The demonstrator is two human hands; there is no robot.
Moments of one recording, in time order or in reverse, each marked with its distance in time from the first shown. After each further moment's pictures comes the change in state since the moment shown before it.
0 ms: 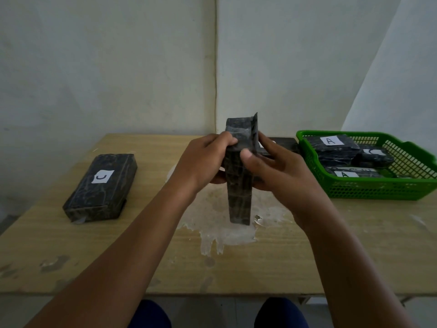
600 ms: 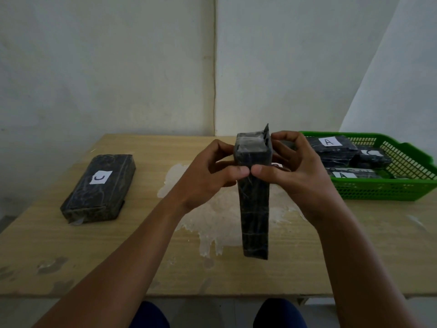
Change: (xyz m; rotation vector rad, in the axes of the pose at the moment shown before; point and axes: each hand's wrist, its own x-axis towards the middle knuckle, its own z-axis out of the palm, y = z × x) left_hand 0.007 -0.046 -0.002 -0.116 -0.265 0.259; right_hand 0.002 0.007 -0.029 -0.048 0.055 -0.090
